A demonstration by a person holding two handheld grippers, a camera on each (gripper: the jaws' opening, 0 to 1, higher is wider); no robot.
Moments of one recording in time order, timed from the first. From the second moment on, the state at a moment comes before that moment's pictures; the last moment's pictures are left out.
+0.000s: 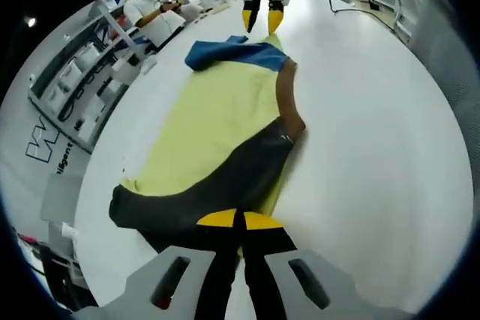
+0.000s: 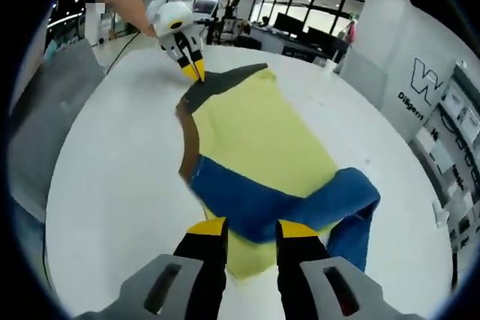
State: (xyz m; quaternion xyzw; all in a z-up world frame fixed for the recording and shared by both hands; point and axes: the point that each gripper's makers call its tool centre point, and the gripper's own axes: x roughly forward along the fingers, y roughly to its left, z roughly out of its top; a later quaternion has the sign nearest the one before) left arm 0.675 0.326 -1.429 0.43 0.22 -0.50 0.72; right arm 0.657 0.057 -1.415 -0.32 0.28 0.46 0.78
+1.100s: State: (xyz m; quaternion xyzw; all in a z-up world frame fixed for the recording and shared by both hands) left arm 0.681 0.329 -1.418 0.42 0.22 -0.49 0.74; right arm 0.662 0.054 -1.445 -0.49 0.24 0.50 0.67
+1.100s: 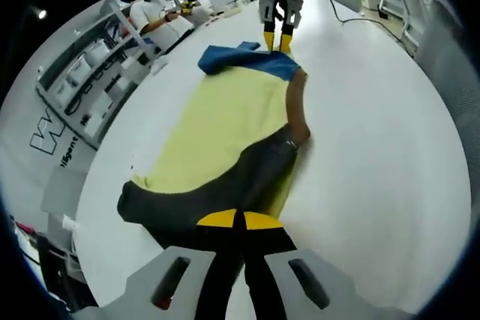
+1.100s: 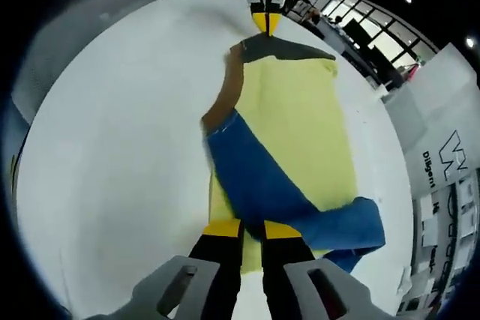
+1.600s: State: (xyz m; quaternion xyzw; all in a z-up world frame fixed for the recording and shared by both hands) left arm 0.680 0.330 -1.415 0.41 0.22 -0.49 0.74; right arm 0.665 0.054 -1.432 -0.46 0.25 0.50 0.69
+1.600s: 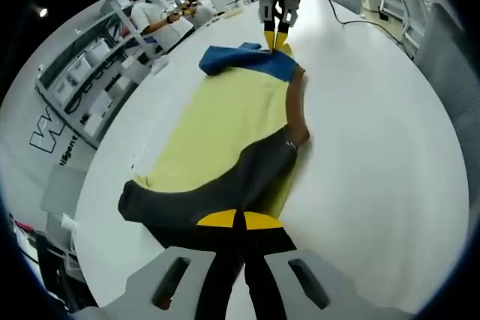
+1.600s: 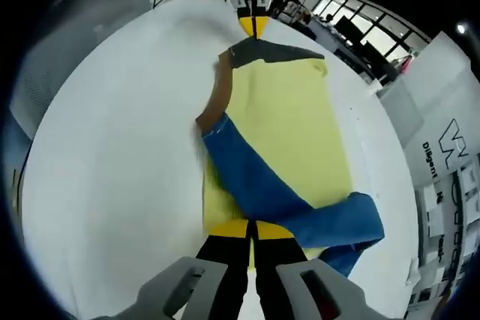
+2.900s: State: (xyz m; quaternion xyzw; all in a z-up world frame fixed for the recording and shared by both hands) left arm 0.547 0.351 -1.401 0.37 0.27 -0.53 0.72; right arm 0.537 0.069 -1.398 -0.40 0.25 0.55 0.69
